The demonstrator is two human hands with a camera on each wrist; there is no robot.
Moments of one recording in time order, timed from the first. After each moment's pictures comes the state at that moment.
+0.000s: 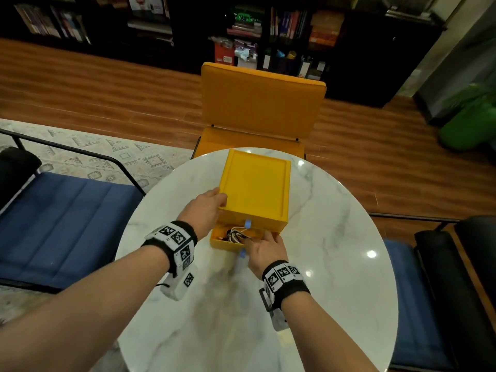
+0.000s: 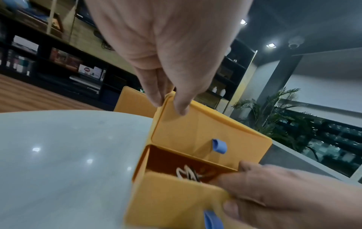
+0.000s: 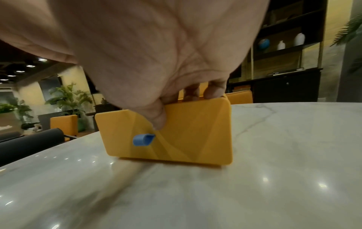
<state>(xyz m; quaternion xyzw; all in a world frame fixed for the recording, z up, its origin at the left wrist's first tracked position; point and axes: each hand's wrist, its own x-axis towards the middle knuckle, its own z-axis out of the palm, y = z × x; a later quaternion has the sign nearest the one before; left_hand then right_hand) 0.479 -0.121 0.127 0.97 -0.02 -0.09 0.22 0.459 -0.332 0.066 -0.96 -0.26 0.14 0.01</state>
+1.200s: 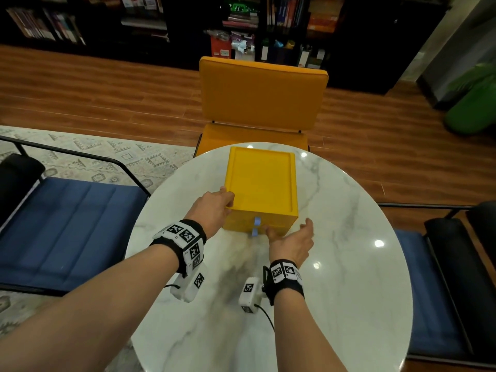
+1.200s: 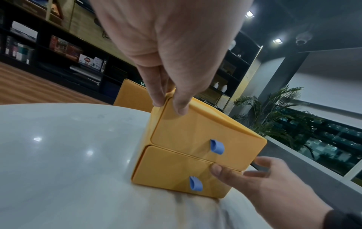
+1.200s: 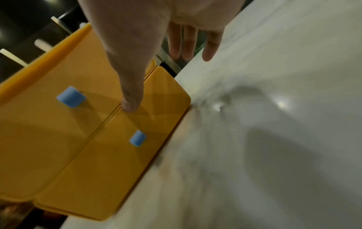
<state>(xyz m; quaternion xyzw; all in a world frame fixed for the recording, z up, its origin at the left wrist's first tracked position) 0.479 -0.124 0.135 0.97 -0.01 -0.09 0.22 0.466 -0.326 0.046 -0.87 0.25 -0.07 0.41</state>
